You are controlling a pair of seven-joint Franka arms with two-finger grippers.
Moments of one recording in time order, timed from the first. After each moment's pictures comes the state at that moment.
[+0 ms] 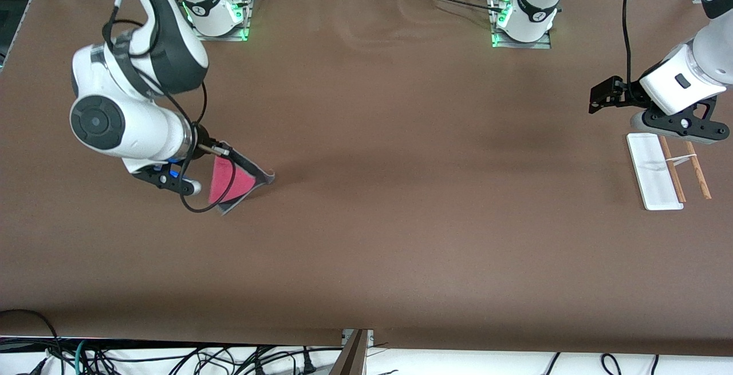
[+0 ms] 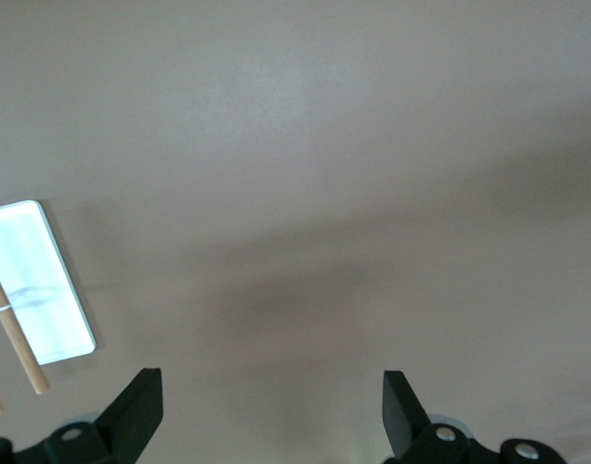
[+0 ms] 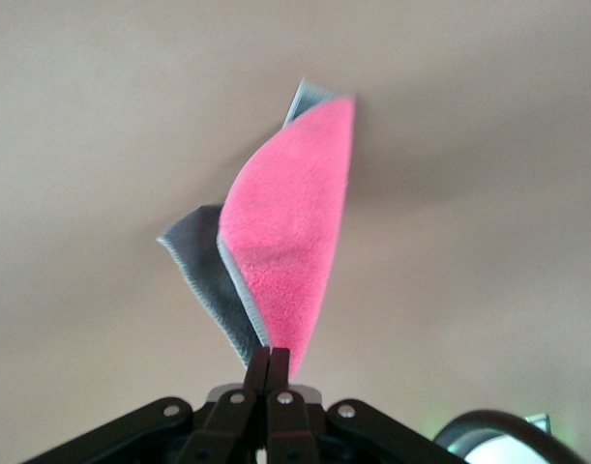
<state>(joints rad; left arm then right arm) 0.02 0.06 -0.07 -1.62 -0.04 1.55 0.12 0.15 0.40 0.21 -1.41 0.03 1.55 0.66</state>
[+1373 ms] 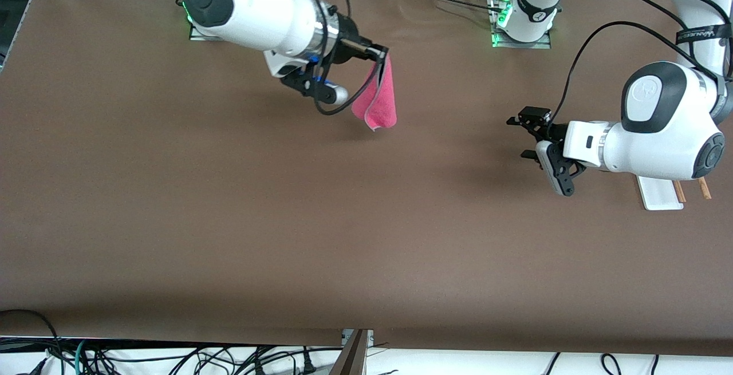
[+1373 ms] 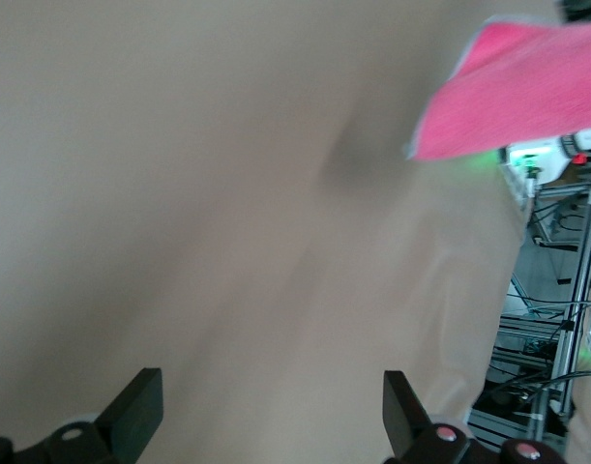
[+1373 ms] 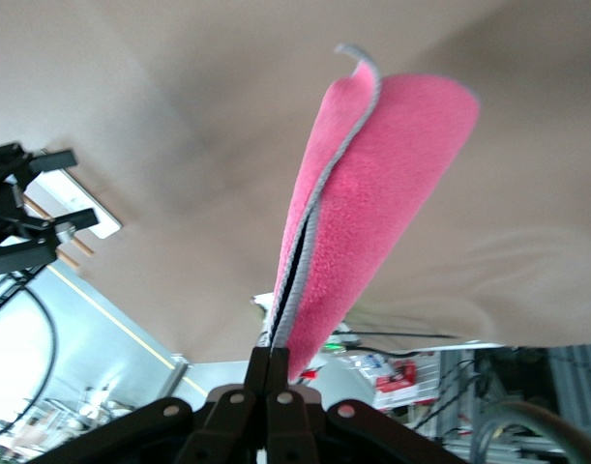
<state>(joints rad) 0.02 0.36 -0.12 -1.65 -0.57 1.60 0.93 0.43 0.47 0.36 -1.13 0.52 1.72 1.24</state>
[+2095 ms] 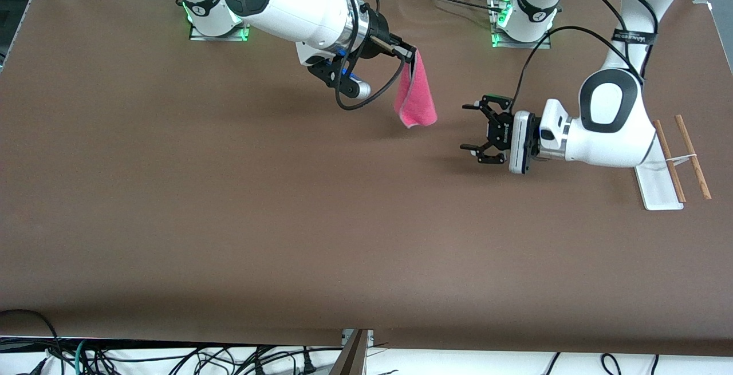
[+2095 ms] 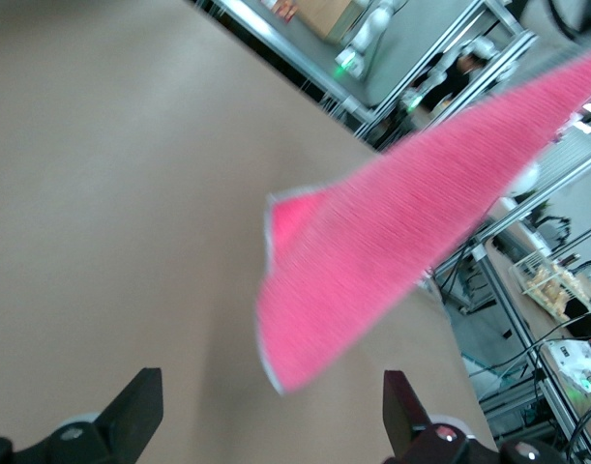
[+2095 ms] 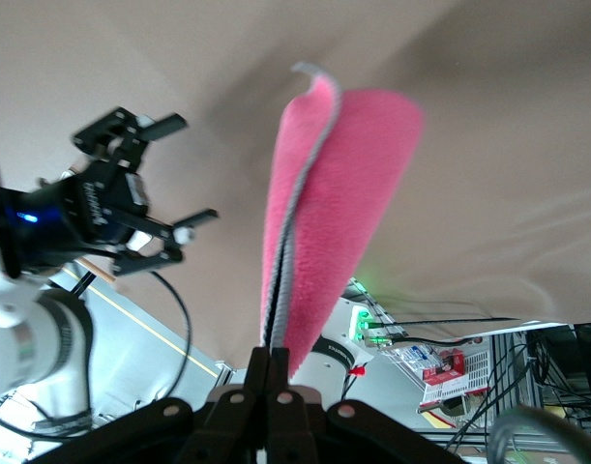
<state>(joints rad) 0.01 0.29 -0.15 -2.00 -1.10 1.73 1.56 0.48 0.49 0.35 -1.12 0.52 1.80 1.34</state>
